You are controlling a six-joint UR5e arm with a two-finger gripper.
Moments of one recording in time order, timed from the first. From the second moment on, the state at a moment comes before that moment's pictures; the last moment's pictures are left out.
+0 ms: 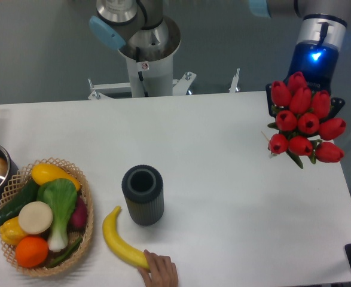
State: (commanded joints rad) arm 2.93 -1.76 -1.62 -0.85 0.74 1.12
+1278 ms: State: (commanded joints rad) arm 2.73 -1.83 -1.61 -0.85 1.41 1.16
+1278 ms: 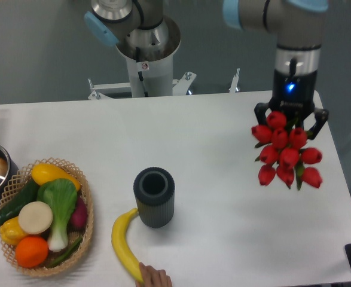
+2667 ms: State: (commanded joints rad) arm 2.58 -2.11 -1.56 -0.84 1.81 1.19
